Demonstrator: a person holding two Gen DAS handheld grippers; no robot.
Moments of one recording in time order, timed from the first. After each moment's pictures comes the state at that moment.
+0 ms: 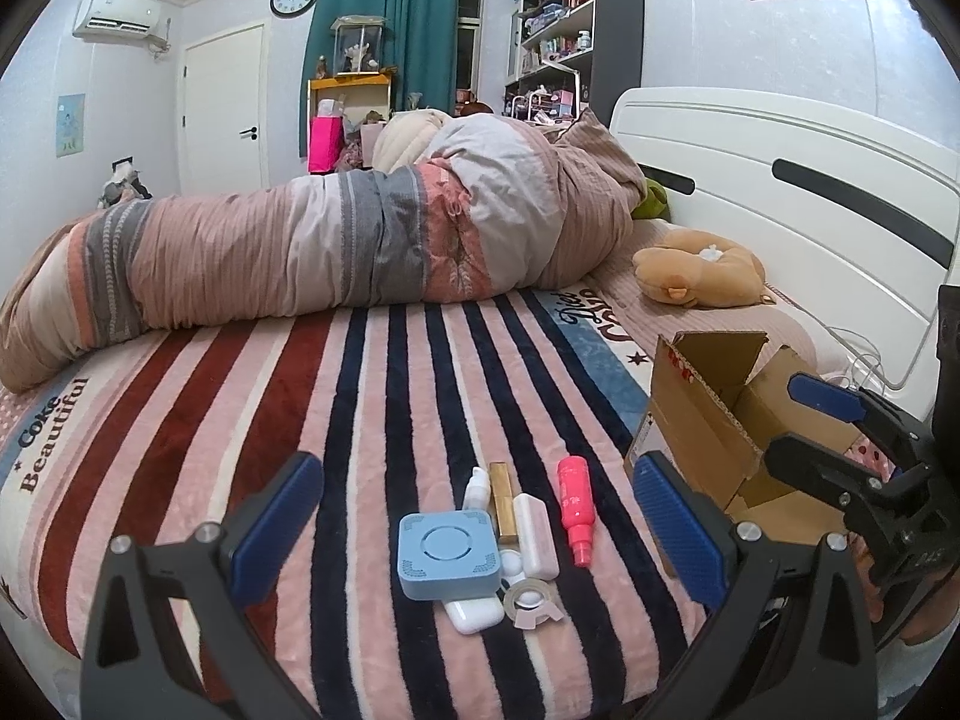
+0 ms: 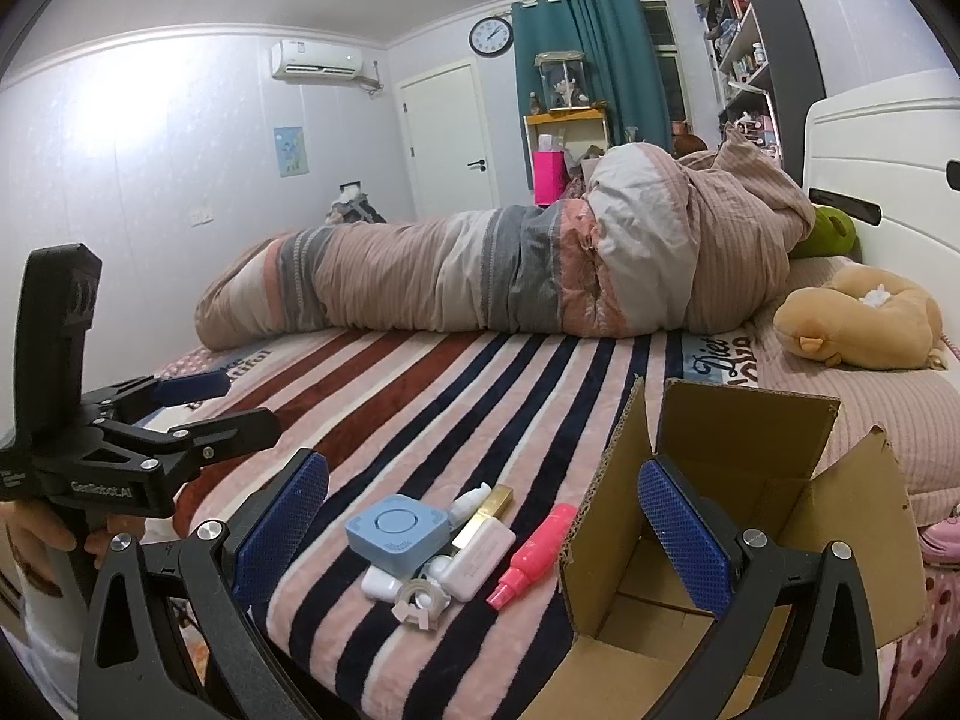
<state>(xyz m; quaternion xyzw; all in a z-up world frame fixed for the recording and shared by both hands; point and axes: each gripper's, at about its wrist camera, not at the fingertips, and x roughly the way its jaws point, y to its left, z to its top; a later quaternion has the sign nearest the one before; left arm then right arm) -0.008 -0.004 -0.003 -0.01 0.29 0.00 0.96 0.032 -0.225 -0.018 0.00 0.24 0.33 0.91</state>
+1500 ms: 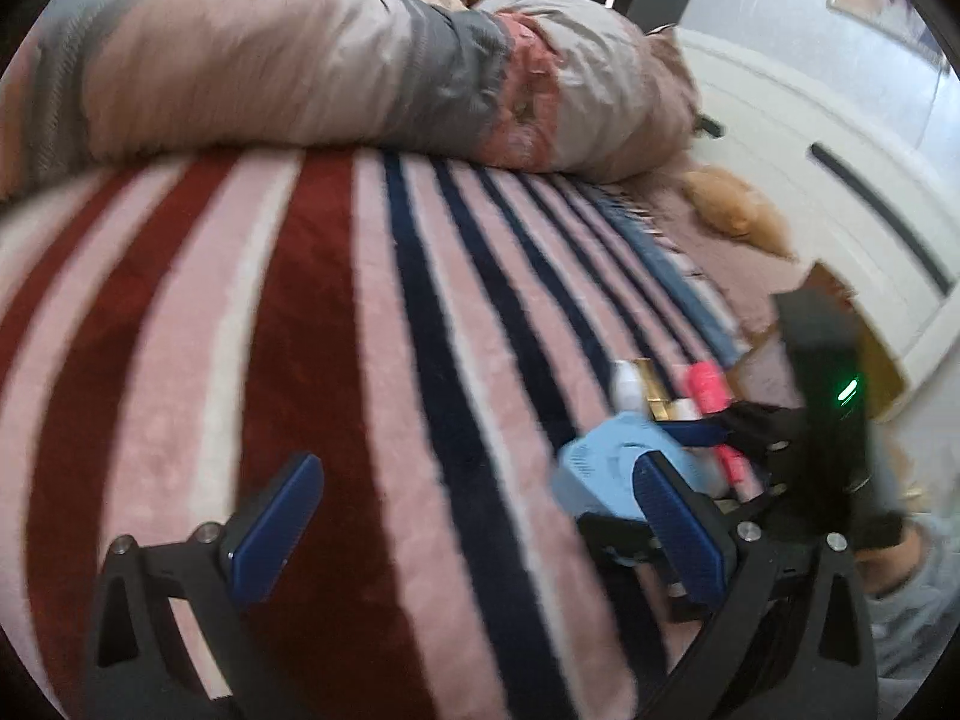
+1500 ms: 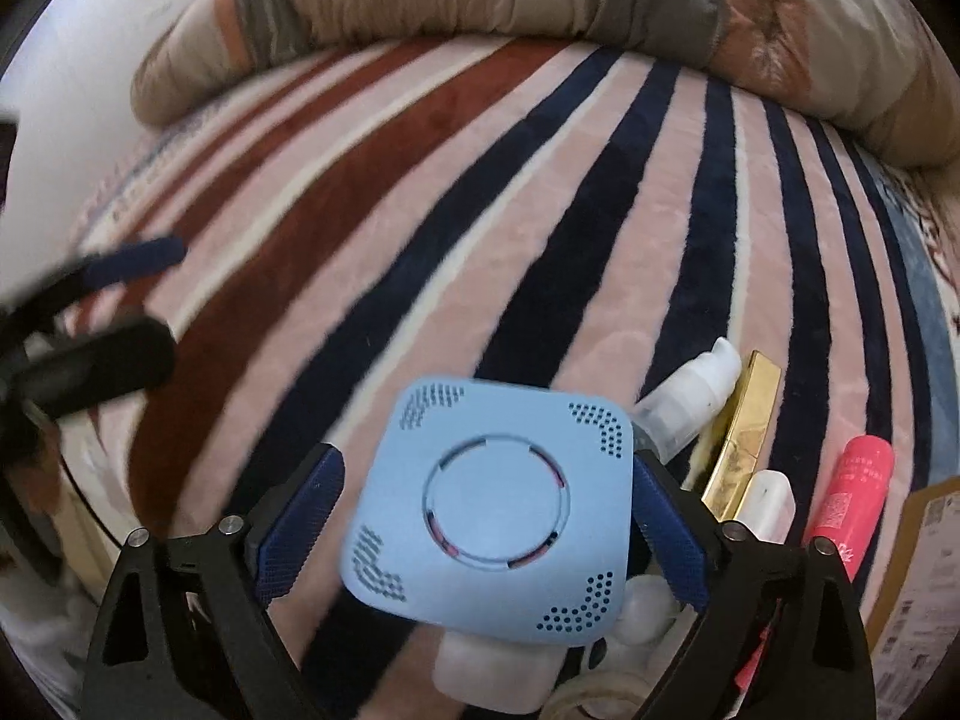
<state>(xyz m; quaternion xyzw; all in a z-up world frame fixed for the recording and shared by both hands) 0.076 0.179 -0.140 -0.15 0.41 -0.12 0.89 0.135 0.011 -0.174 -0.15 0.51 0.33 0.78</state>
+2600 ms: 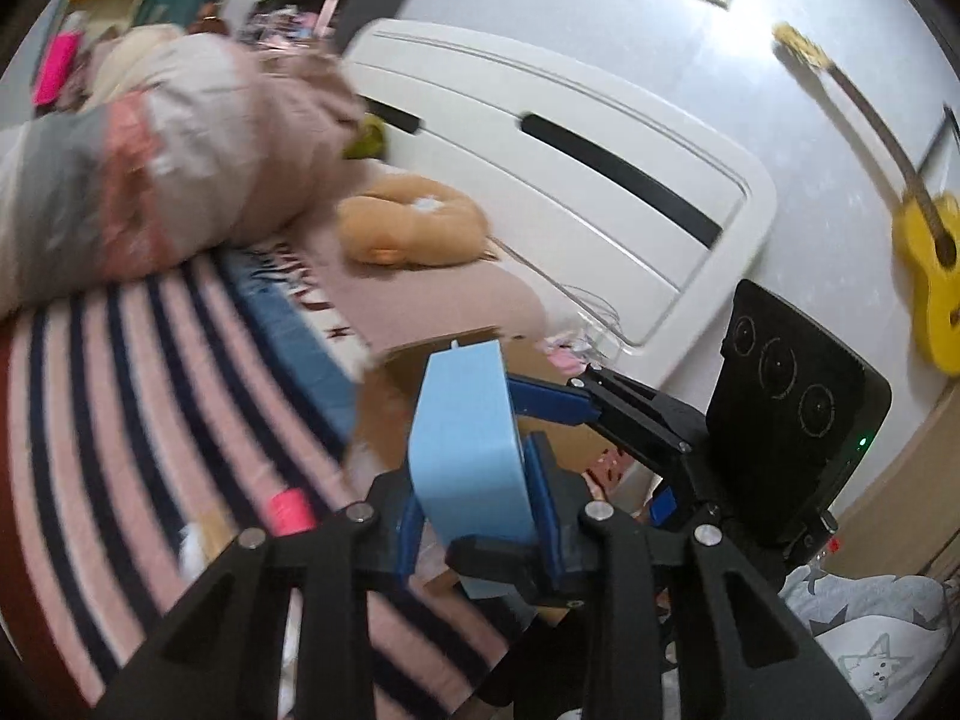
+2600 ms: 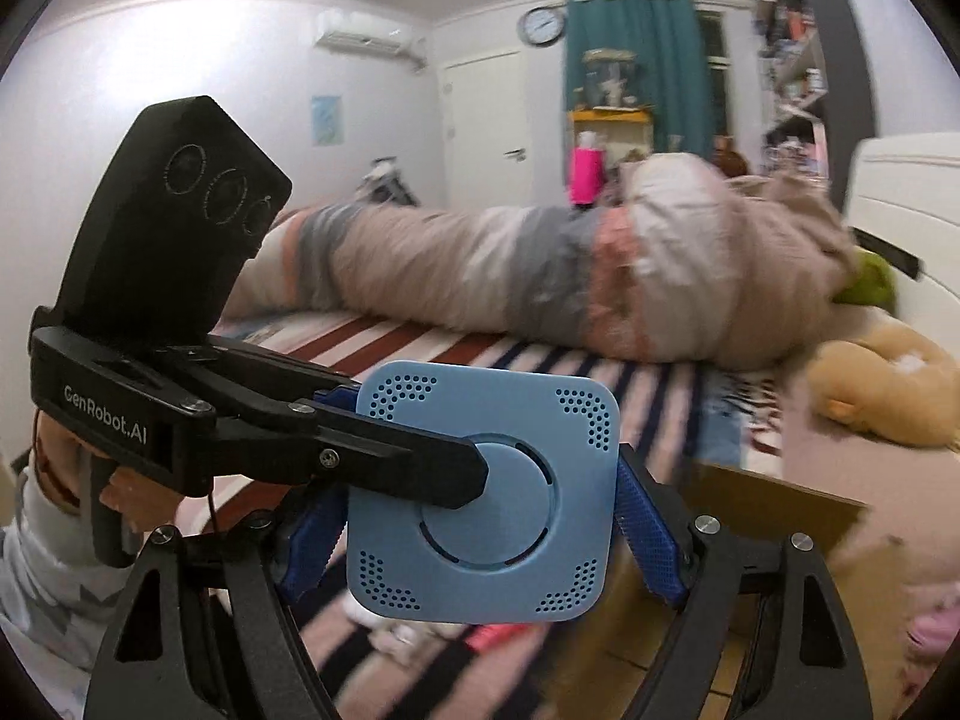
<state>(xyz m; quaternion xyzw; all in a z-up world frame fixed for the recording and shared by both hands) 0.112 -0.061 0.021 -0.09 0.36 -0.40 0.84 0.072 -0.203 0.006 -0.04 0.24 0.35 0.90</state>
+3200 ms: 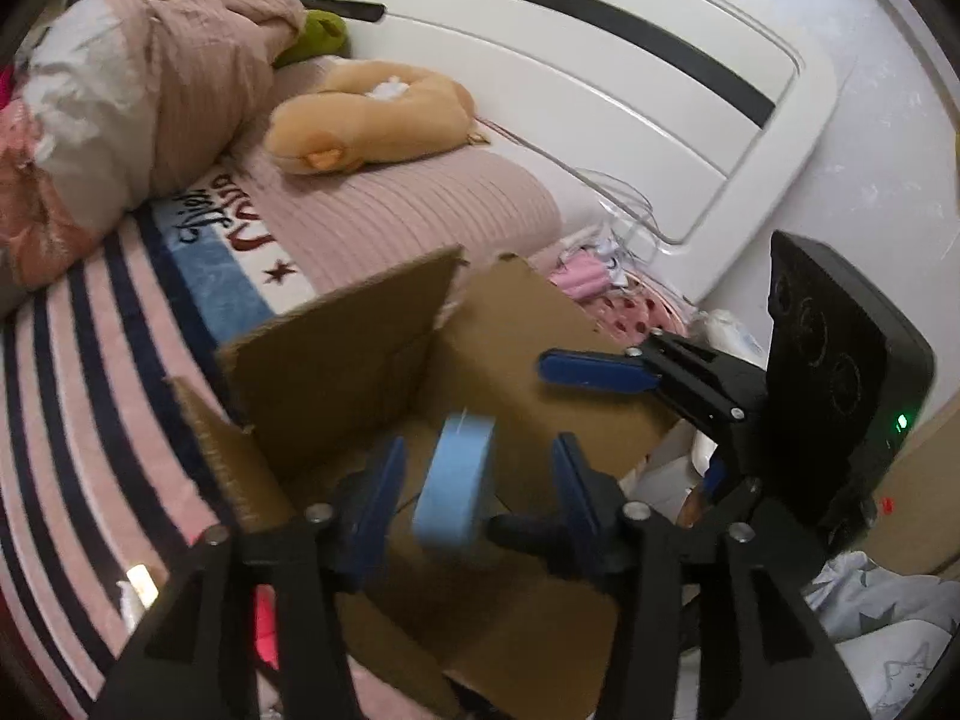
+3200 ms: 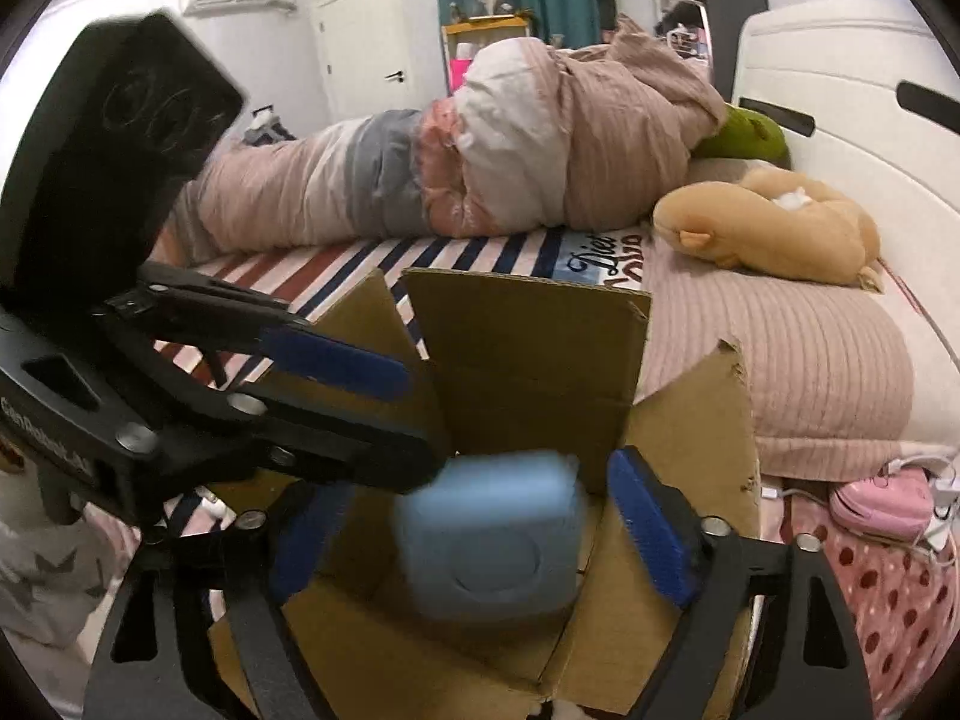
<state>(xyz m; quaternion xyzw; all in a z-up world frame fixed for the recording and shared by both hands) 0.163 -0.176 -0.025 0.01 0.45 -0.38 0.81 0.116 -0.320 -0.055 -0.02 0.36 0.25 0.90</state>
